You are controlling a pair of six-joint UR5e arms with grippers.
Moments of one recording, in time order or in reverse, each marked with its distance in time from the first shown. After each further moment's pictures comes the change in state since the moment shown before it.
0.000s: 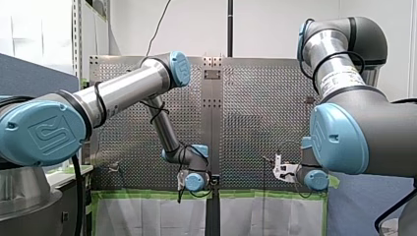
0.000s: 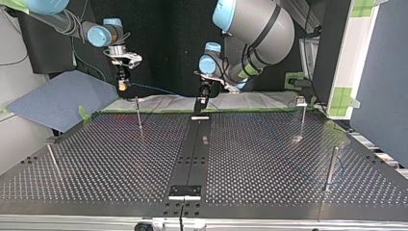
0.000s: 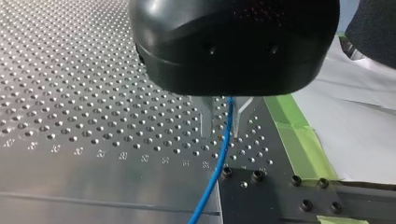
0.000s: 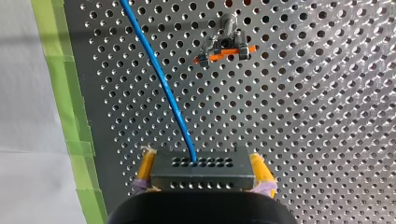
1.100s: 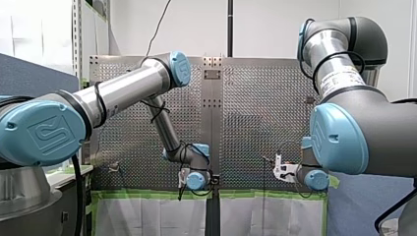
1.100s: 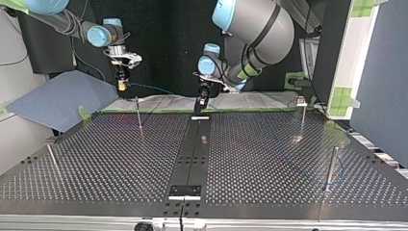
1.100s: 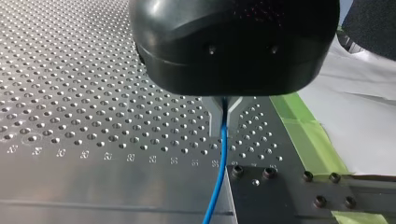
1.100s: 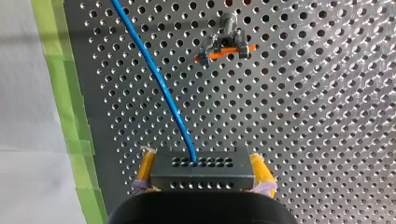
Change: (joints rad) left arm -0.004 0.000 0.017 -0.002 -0.006 0.035; right arm -0.003 0.000 0.000 0.000 0.000 -0.002
